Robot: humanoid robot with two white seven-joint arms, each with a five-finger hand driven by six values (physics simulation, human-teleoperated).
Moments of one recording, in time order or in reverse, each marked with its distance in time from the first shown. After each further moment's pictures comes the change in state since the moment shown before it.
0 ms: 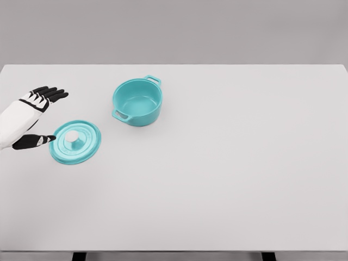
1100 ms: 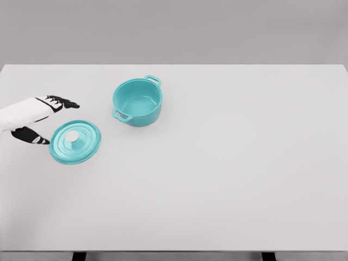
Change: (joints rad) left arm -0.319 0.112 -0.199 0.210 0.156 -0.002 -0.512; right arm -0.002 0.000 0.000 0.000 0.000 0.000 0.000
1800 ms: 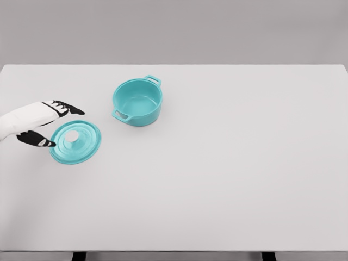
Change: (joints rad) left arm 0.015 -0.002 -0.014 -0.035 0.008 0.000 0.000; right arm 0.002 0.000 0.000 0.000 0.000 0.000 0.000
